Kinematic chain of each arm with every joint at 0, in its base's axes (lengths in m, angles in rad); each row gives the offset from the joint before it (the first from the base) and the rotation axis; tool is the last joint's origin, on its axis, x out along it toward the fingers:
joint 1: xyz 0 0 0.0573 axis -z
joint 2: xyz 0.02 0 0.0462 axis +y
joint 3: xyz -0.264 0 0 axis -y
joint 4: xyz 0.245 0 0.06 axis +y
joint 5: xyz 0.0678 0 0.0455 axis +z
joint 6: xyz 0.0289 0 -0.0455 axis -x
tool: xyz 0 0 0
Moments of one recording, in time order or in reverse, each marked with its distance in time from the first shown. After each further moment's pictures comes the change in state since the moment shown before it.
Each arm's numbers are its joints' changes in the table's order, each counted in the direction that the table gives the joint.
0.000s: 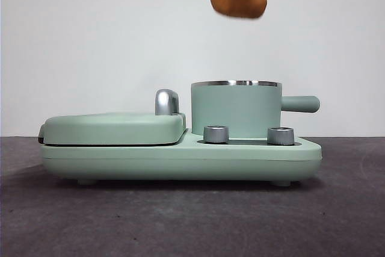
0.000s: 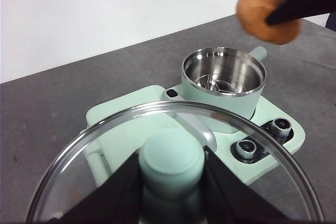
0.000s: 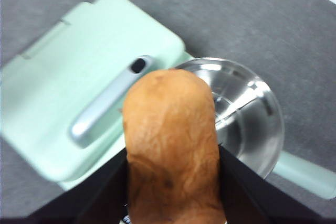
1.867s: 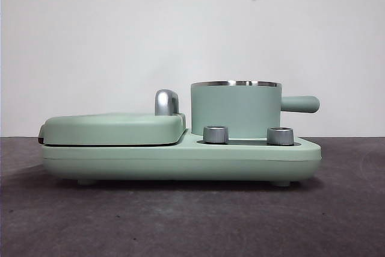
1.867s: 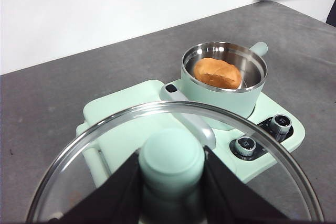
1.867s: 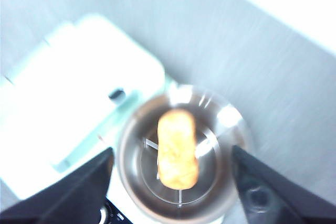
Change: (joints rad) left arm 0.001 0.024 0.000 0.000 0.000 0.012; right arm 0.084 -0.019 0.055 -0.050 0.074 0.077
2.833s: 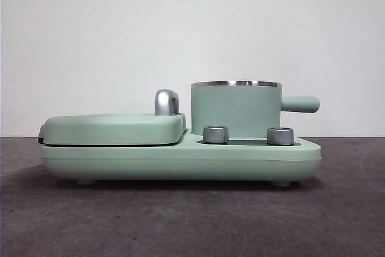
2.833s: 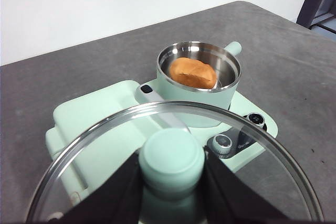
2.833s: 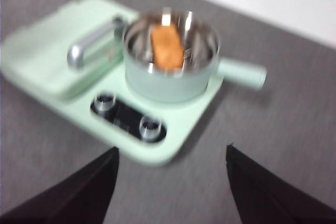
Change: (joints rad) left arm 0.013 0.034 0.000 -0.024 -0.084 0.014; right arm 0.000 -1.049 -0.986 -0.130 -0.098 -0.080
